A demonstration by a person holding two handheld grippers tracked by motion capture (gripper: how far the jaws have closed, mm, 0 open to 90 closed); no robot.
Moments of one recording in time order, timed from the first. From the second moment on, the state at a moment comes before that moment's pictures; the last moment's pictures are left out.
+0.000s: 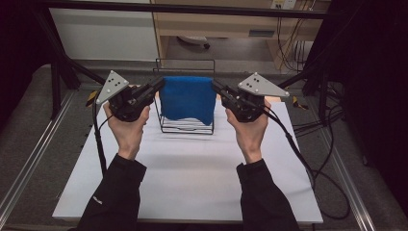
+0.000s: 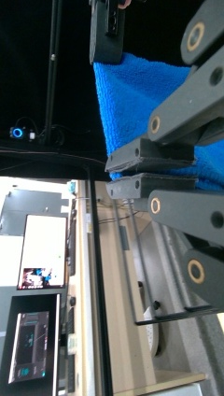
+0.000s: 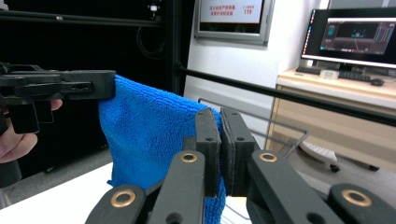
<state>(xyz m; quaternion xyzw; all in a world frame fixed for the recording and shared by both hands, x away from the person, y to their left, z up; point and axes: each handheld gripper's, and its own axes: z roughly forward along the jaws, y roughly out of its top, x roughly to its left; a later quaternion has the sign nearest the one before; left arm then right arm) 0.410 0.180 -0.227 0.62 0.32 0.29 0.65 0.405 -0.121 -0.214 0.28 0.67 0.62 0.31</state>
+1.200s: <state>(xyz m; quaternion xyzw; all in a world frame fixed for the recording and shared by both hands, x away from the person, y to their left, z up) 0.449 0.183 -0.165 0.58 0.31 0.31 0.68 0.448 -0.110 -0.150 0.28 0.64 0.63 0.34</state>
